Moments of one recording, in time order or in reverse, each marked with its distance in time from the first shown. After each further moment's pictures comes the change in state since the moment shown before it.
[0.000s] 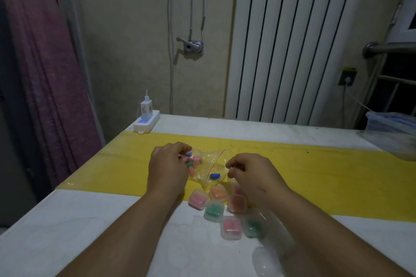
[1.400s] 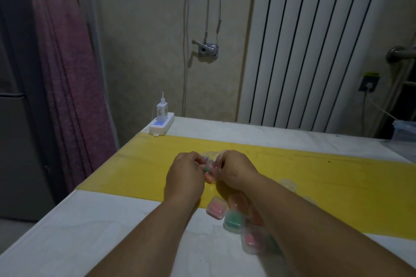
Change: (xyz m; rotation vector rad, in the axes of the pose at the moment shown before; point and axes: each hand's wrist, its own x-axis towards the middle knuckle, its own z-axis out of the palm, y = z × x) left_hand 0.006 -0.014 0.009 -0.051 -0.056 -0.118; right_hand 0.078 -0.026 0.066 -0.212 -0.141 -0.062
